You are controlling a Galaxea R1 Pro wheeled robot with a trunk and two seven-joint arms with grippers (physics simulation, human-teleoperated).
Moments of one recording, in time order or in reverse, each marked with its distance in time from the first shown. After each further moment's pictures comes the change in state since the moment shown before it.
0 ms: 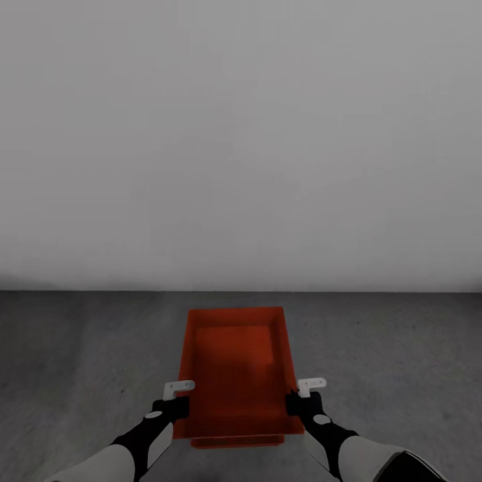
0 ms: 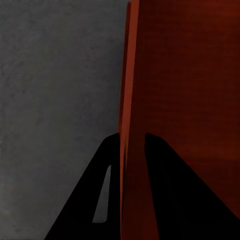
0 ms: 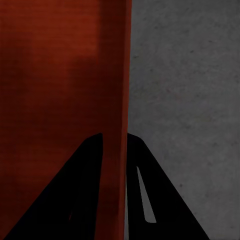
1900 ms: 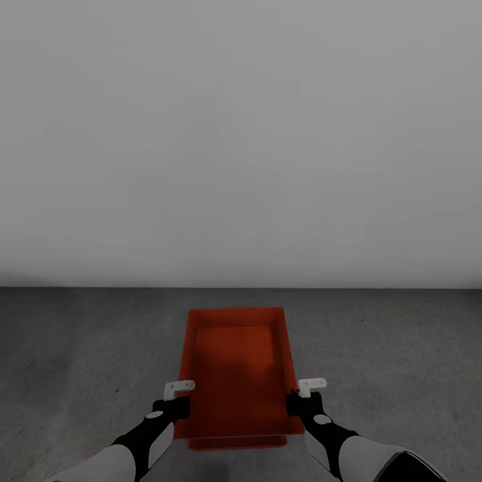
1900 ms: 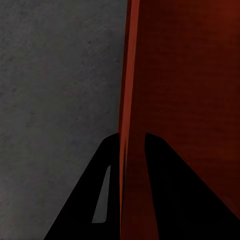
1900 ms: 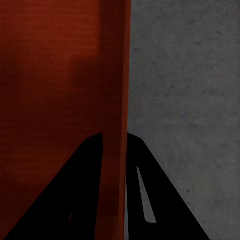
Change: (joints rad) left arm 0.000 -0.004 -0.002 0.001 0.003 0.001 0.007; right arm 0.000 -0.002 -0.003 -0.001 0.000 0.002 0.001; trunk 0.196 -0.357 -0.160
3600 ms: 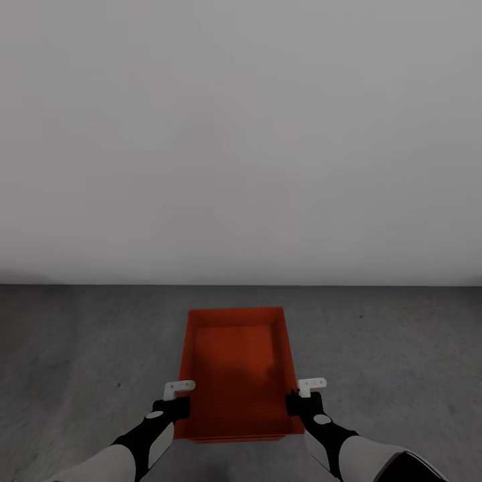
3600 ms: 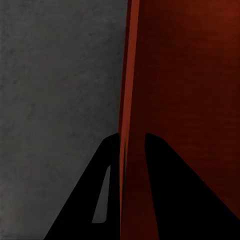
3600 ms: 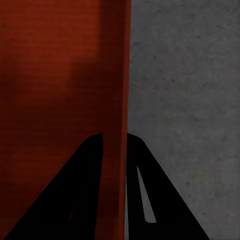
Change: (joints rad) left arm 0.000 0.000 -0.002 0.000 0.003 -0.001 0.000; right arm 0.000 0.000 0.000 0.000 0.001 0.000 0.000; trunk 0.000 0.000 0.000
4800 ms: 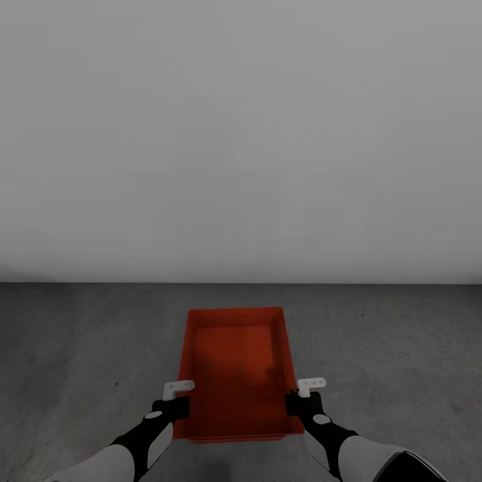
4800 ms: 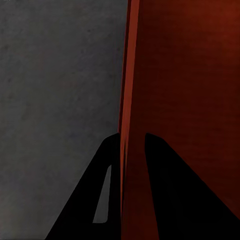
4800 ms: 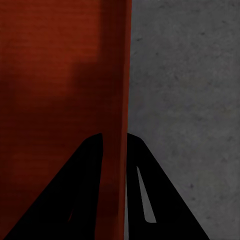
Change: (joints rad) left arm 0.000 0.004 -0.001 0.000 0.004 -0.001 -0.007; right arm 0.000 0.002 -0.004 0.000 0.009 0.000 -0.002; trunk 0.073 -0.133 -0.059
